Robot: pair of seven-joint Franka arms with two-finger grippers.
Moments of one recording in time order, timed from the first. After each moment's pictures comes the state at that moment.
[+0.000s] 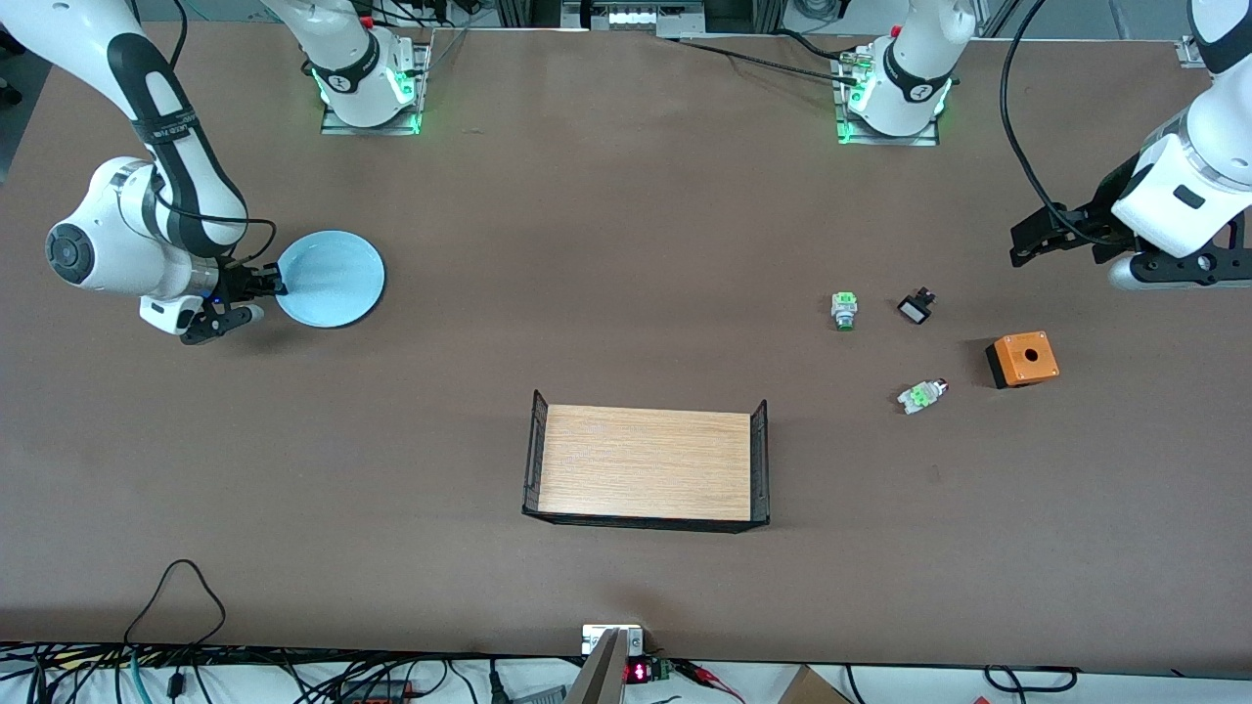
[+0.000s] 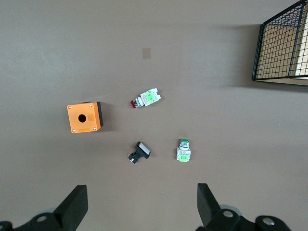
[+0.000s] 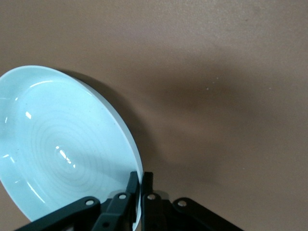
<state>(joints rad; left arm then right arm) -0.05 0.01 -0.01 -1.66 -0.01 1.62 -0.13 -0.16 0.31 -0.06 -2.29 0.10 2.29 -0.62</state>
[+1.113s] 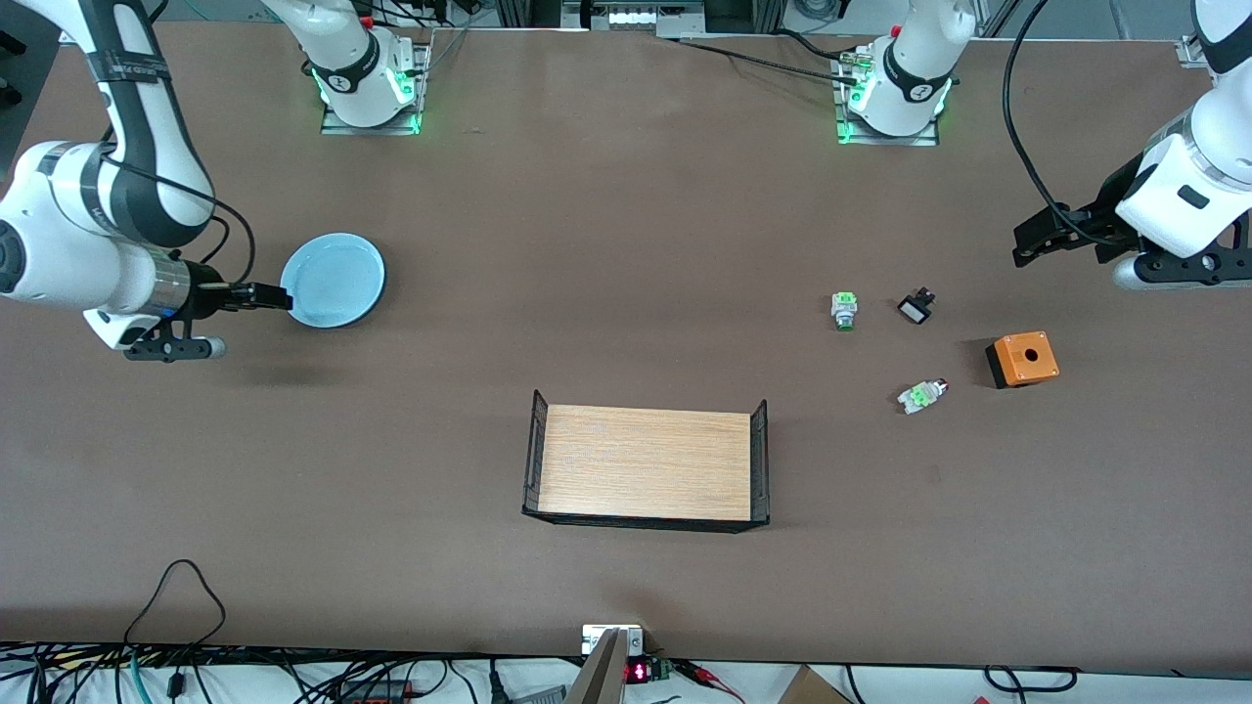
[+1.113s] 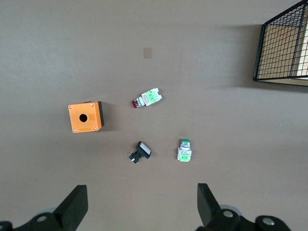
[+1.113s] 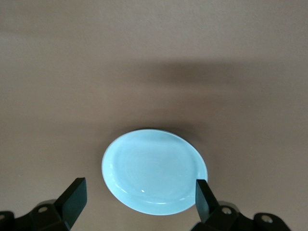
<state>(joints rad) -0.05 0.01 -0.01 -1.66 -0.01 1.62 -0.13 -0.15 0.21 0.08 -2.01 0.09 1.98 -0.10</state>
